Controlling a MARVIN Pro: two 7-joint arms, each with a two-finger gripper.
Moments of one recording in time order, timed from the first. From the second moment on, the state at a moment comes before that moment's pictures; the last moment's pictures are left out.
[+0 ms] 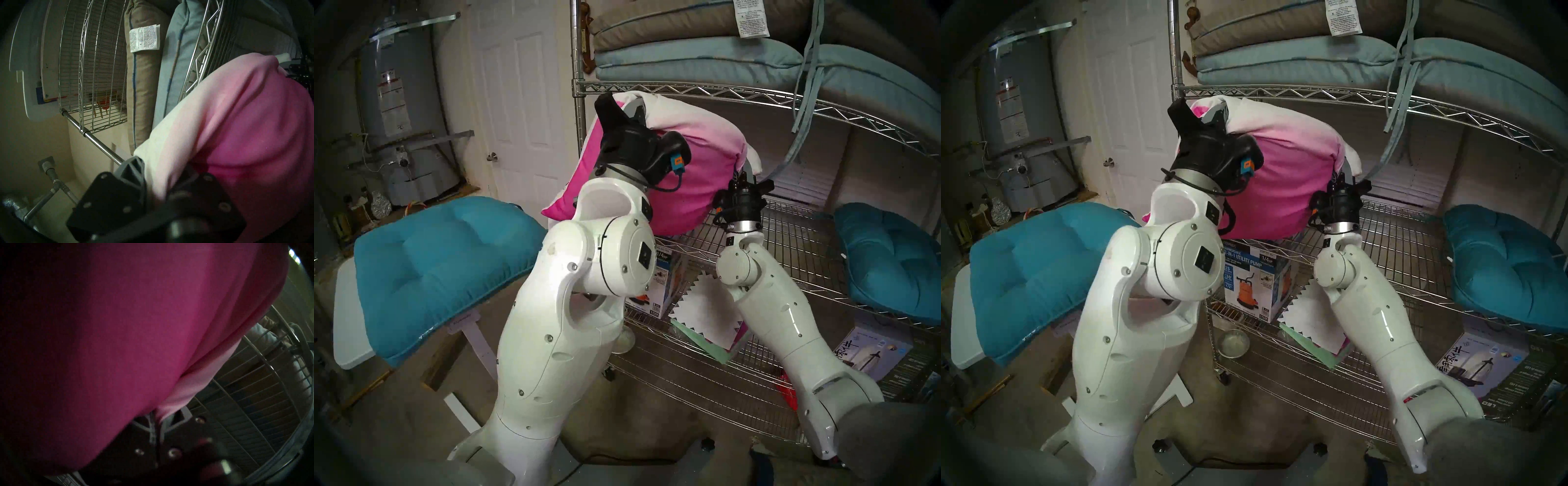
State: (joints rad) left arm 1.24 -1.59 -1.06 -2.16 1.30 0.40 -0.28; right arm -0.98 -1.23 1.22 -1.25 -0.81 -0.01 -0.68
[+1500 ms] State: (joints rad) left arm 1.22 -1.60 -1.18 -2.18 1.27 0.50 -0.32; right arm -0.94 -1.35 1.18 -1.25 -0.72 -0.16 -0.90
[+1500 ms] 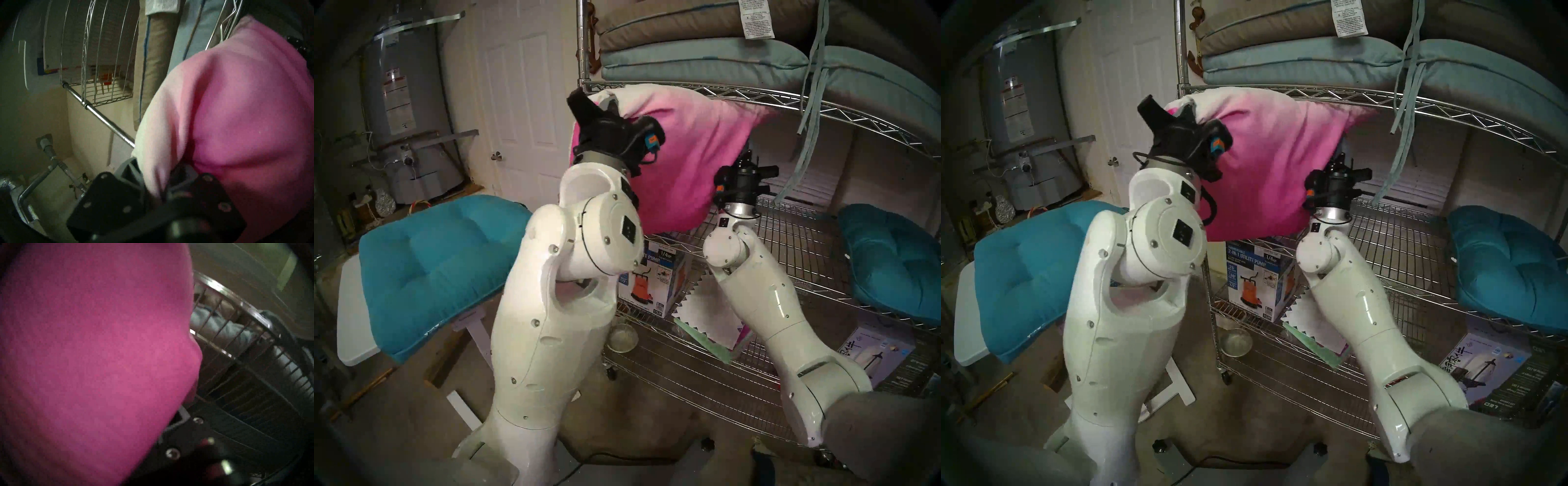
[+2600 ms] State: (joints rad) left arm 1.58 -1.42 -1.55 -2.43 1.16 0.42 -0.40; right arm -1.29 -1.48 0.83 -1.46 -0.94 0.14 -1.19
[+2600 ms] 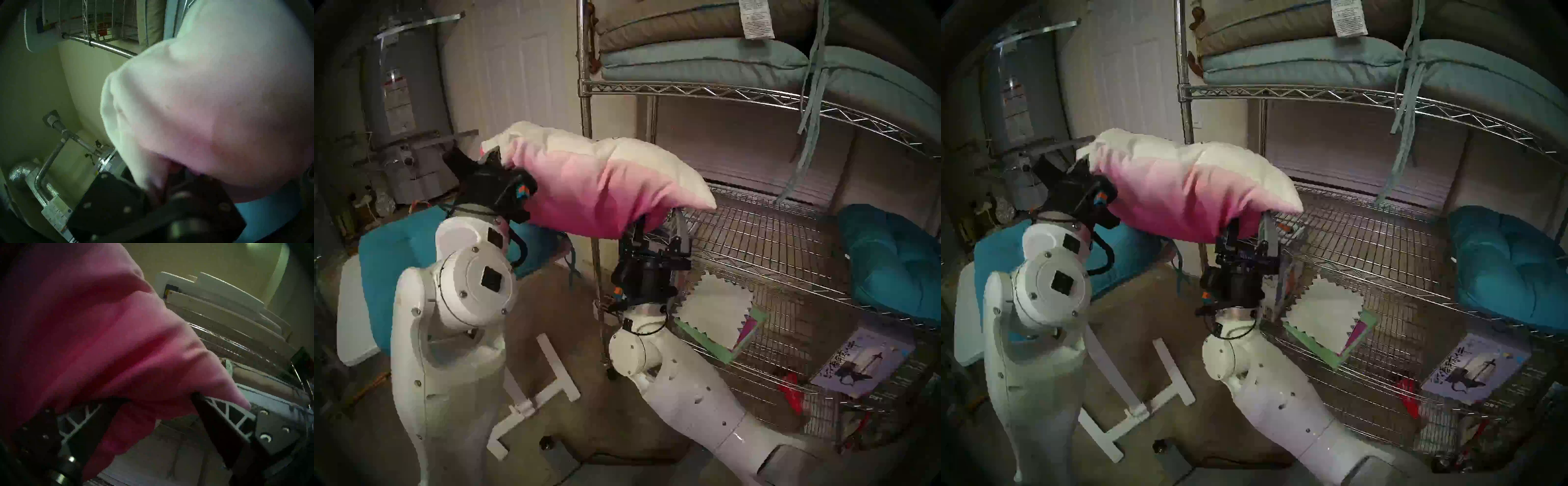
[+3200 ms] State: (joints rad) left arm 1.73 -1.40 -1.65 -2.43 1.03 0.30 -0.31; right arm -1.44 -1.38 0.77 -1.66 -1.02 0.33 -1.12
